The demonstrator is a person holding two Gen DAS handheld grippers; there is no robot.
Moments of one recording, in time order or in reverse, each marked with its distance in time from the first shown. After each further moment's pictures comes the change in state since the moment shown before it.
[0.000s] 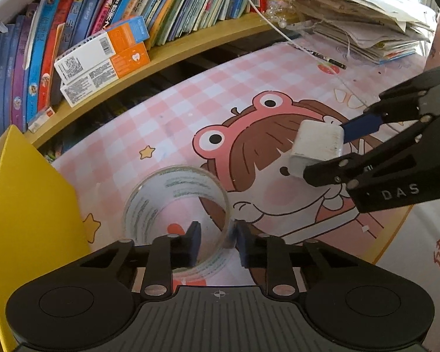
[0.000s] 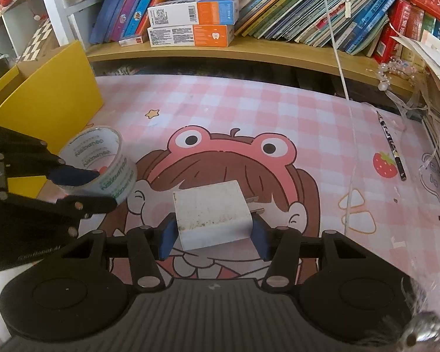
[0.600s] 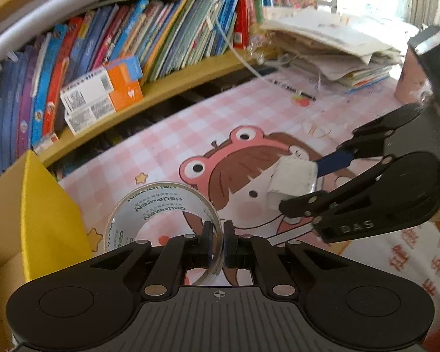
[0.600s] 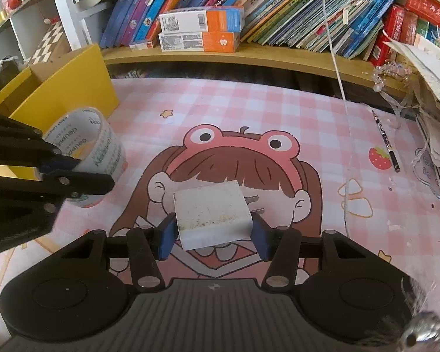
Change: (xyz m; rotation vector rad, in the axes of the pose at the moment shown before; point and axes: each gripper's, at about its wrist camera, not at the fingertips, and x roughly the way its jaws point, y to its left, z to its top) left arm -0.058 -0.009 -0.002 0.004 -0.120 -0.048; right arm -0.027 0.015 -0.012 0.003 -0.023 0.004
